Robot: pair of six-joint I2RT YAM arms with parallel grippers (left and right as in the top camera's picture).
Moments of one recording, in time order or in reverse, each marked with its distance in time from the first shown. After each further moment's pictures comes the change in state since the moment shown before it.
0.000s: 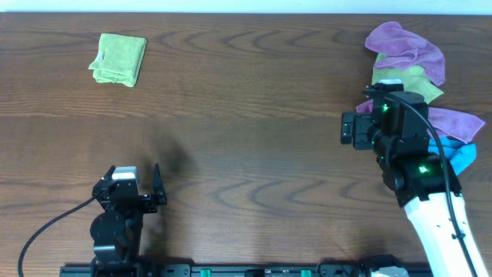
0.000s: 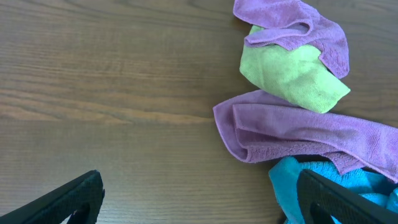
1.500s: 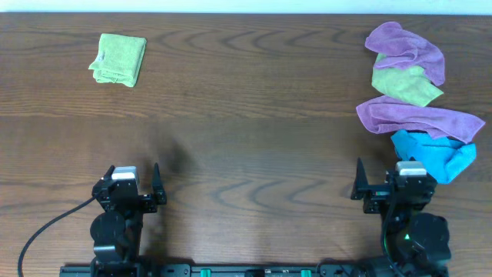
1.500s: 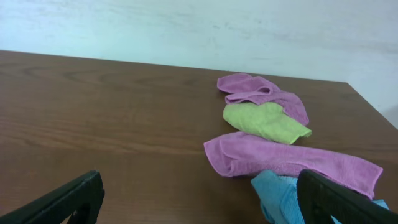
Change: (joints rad) left arm 0.000 -0.002 -0.001 0.005 -0.004 0.000; right arm 0.026 -0.932 -0.542 0.137 0.014 -0.071
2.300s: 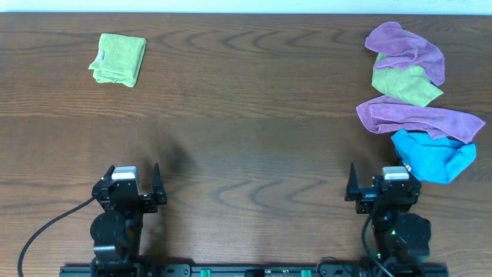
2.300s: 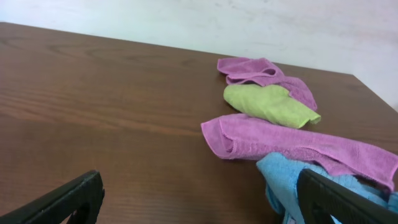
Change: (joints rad) left arm 0.000 0.000 0.000 0.000 0.000 0.000; right arm -0.130 -0.153 -0.280 0.132 -0.127 -0.079
